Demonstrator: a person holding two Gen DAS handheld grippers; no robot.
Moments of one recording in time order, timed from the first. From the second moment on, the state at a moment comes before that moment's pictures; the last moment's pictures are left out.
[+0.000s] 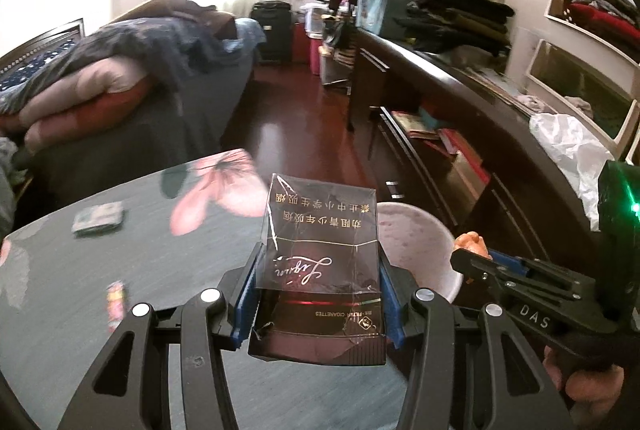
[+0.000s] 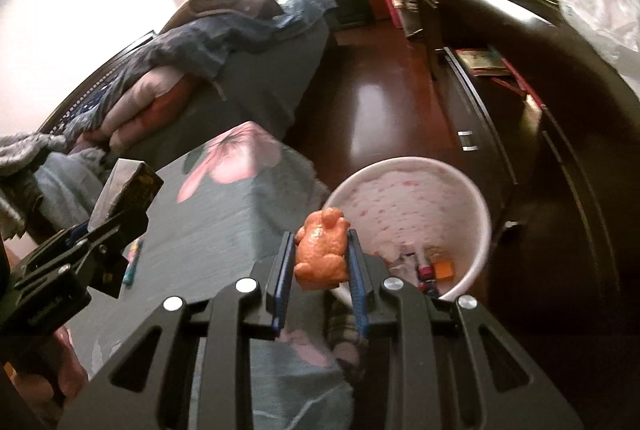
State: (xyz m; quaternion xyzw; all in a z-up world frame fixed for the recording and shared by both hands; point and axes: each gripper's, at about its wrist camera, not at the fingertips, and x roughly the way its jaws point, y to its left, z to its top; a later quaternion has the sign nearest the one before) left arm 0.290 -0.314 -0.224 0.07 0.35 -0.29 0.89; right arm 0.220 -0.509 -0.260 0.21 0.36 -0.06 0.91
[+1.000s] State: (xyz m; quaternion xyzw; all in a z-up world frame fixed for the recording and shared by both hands) left arm 0.344 -0.409 -0.284 0.08 0.40 -0.32 0.85; right arm 0.278 -0.600 -0.335 0.23 0.39 -0.17 0.87
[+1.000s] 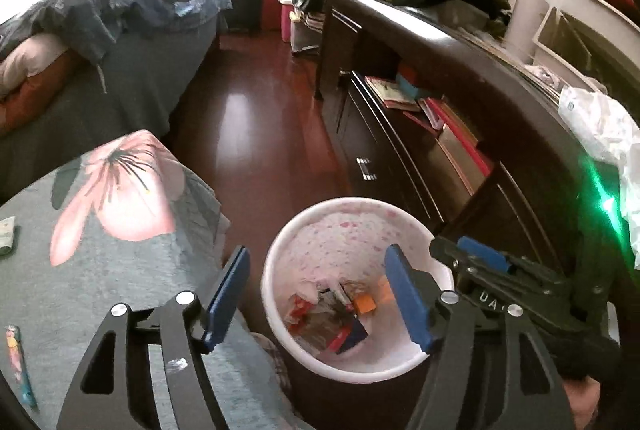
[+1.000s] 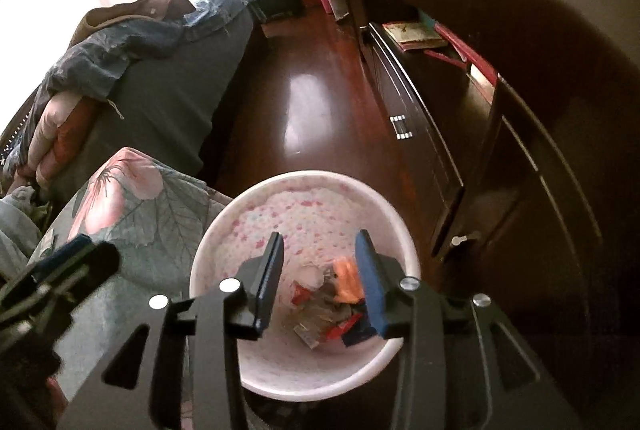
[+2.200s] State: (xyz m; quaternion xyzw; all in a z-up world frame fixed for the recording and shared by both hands) left arm 0.432 -0.157 -0.256 0.17 0.35 -0.26 0.88; right arm 0.274 -0.390 -0.263 0.12 0.40 0.02 0.91
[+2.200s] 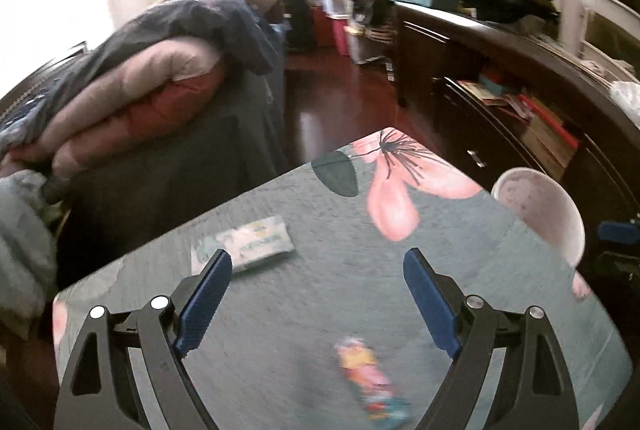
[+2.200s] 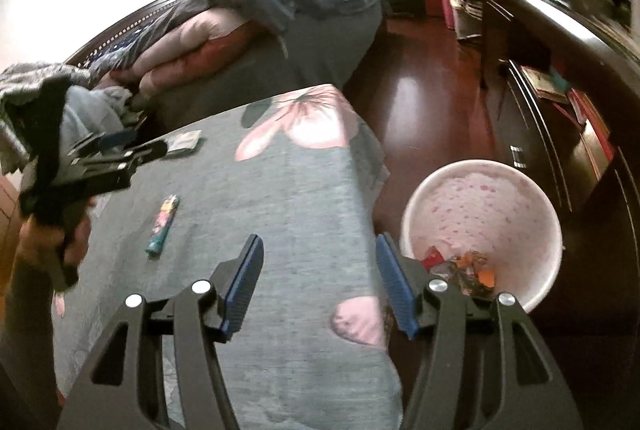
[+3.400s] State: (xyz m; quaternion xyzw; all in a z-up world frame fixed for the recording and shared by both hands) left arm 0.521 -0.112 -0.315 0.16 0.44 -0.36 0.81; right arm 0.286 -0.362 -0.261 0.15 0.40 0.04 0.90
